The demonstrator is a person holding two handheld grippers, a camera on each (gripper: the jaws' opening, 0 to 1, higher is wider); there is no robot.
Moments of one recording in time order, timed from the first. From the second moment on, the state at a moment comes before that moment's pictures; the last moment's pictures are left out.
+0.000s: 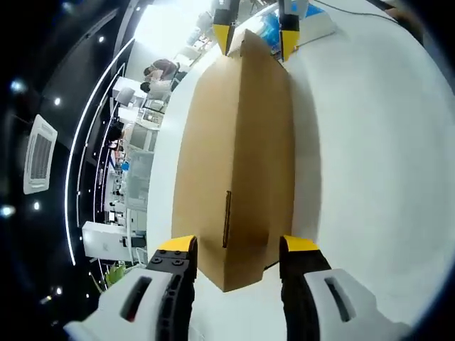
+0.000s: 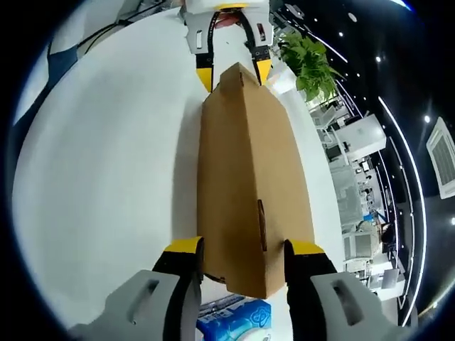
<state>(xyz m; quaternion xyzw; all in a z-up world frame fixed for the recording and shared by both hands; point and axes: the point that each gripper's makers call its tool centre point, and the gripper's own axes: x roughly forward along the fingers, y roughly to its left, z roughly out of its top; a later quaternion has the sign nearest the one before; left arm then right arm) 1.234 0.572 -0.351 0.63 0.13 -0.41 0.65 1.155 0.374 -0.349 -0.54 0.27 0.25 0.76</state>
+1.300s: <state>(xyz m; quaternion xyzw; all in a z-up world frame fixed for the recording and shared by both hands) 1.239 0.574 -0.360 0.65 0.06 -0.39 0.65 1.160 0.370 -0.356 -0.57 0.25 0.21 0.75</state>
